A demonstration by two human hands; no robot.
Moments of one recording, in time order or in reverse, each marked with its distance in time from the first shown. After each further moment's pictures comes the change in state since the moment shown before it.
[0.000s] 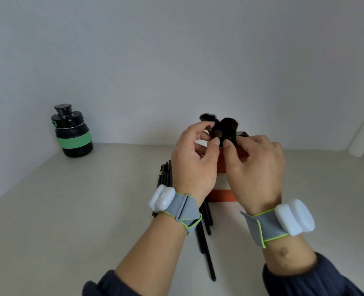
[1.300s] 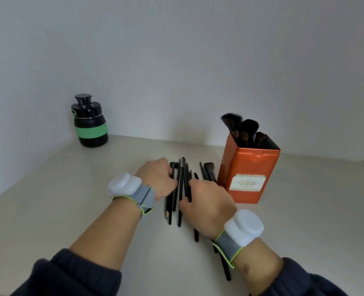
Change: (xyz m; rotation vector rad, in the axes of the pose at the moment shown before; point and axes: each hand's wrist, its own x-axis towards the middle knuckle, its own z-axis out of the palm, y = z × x) left_hand 0.028 -0.059 -0.111 1.030 -0.534 -0.474; right_hand -0.060 -0.041 0.056 -0.235 -0.870 -0.108
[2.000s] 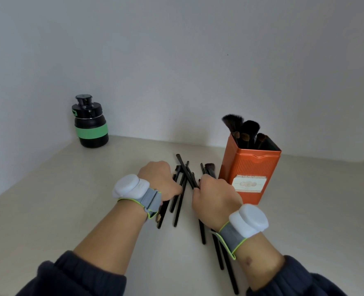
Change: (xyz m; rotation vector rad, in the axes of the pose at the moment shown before) left_hand -0.006 0.012 -0.004 0.115 -0.034 -0.003; right_hand 0.006 0.008 -0.006 0.004 0.046 0.169
